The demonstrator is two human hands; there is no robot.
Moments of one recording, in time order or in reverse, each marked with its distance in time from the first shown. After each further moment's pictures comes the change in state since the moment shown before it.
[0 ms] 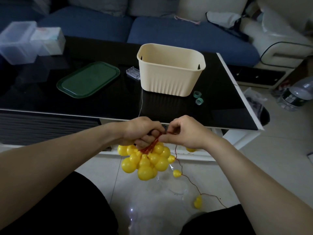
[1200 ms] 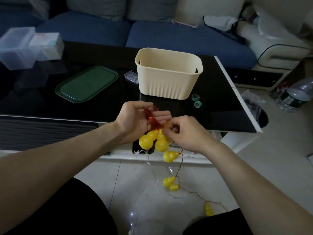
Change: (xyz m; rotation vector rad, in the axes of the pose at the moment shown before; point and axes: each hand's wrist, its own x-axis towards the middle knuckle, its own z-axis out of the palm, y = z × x) left_hand 0.001 0.018 -0.003 -0.813 0.081 0.348; right_hand -0.003 -0.011 0.001 -0.056 0.212 0.013
